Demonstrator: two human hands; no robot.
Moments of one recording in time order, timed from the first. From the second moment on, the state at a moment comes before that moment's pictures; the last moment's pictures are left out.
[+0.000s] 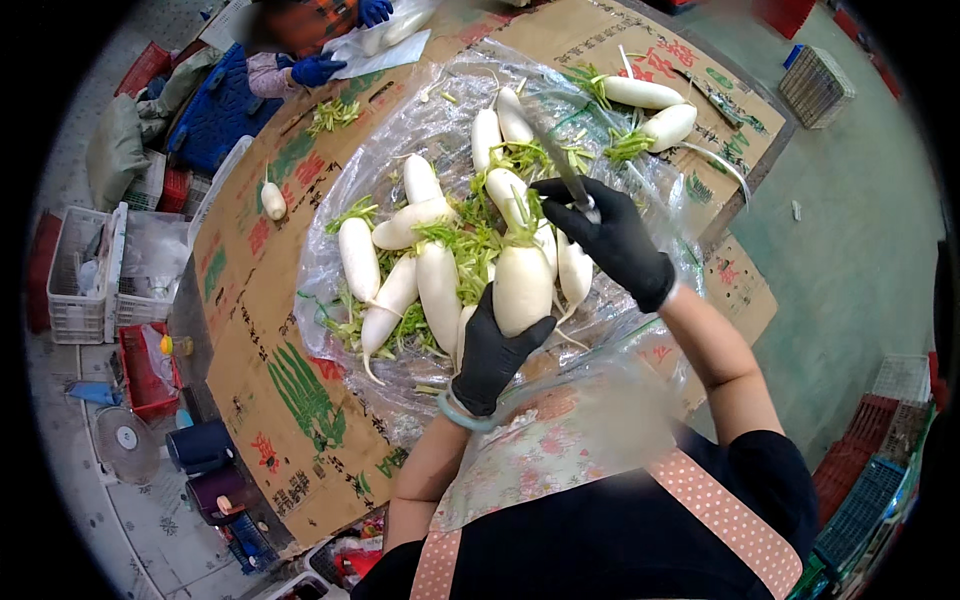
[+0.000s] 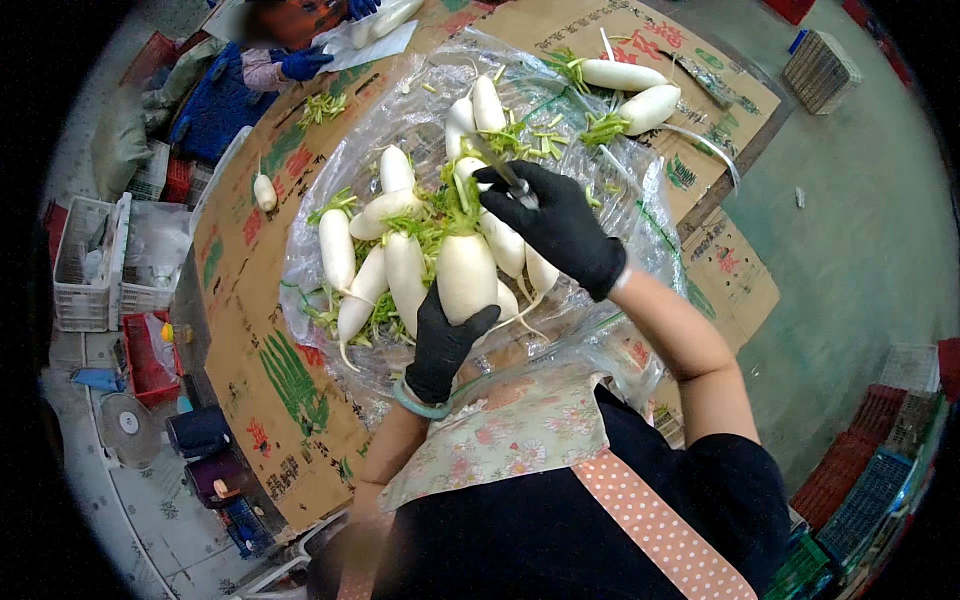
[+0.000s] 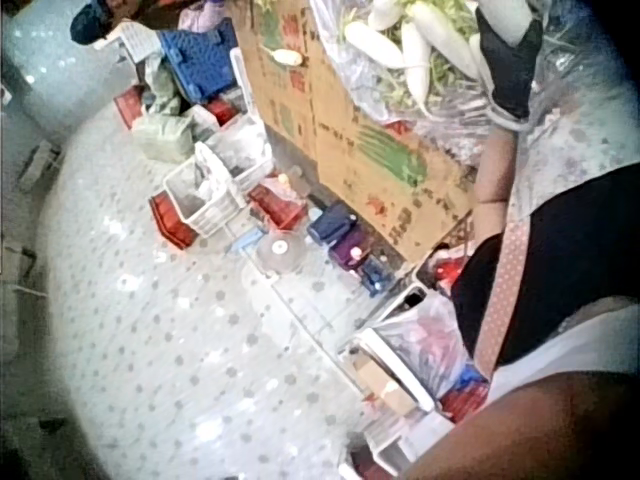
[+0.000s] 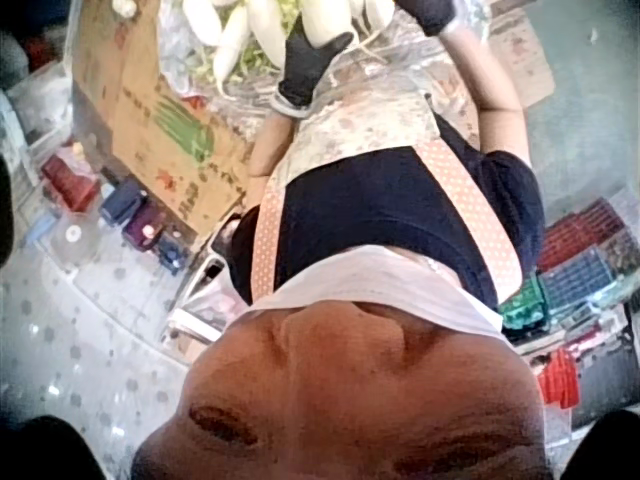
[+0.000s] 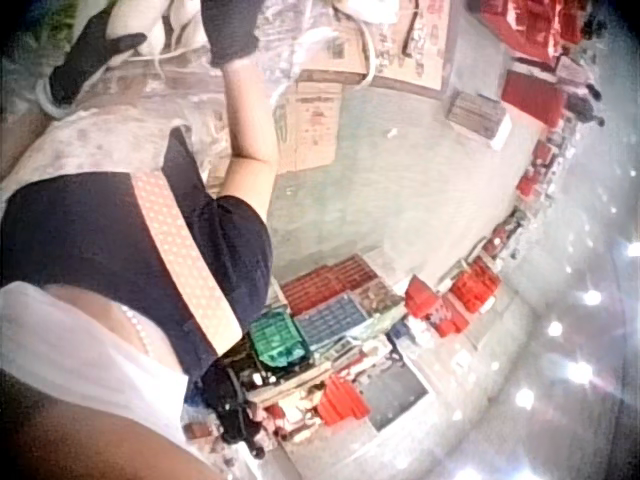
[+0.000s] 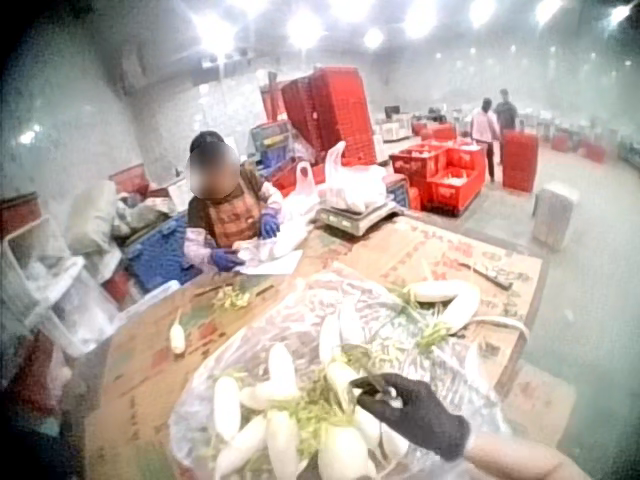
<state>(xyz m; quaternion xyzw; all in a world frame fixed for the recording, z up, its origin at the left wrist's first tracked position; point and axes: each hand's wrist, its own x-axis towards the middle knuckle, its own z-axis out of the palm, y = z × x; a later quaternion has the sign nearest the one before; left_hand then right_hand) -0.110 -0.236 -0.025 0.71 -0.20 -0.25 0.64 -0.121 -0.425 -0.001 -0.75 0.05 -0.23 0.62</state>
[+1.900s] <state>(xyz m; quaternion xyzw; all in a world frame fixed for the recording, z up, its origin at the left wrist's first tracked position) -0.002 -0.268 -0.034 0.54 -0.15 -0.27 0.78 -0.036 -0.481 -0.056 -0.50 0.00 -0.03 0.87</state>
